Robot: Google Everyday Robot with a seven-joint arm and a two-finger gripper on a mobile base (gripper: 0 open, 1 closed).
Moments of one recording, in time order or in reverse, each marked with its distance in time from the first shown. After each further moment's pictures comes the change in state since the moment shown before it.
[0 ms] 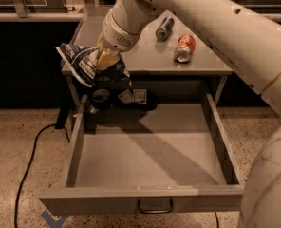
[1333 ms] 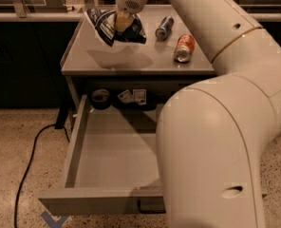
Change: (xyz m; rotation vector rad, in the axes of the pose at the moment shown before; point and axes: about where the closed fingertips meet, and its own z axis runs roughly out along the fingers) arm 0.057 -0.138 -0.039 0.211 0.249 0.051
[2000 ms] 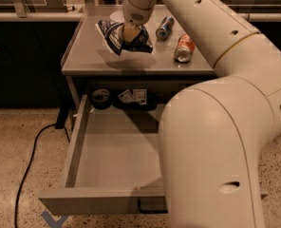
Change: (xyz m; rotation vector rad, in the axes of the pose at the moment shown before) arm 0.038 0.008 0.030 -0.023 0.068 0.071
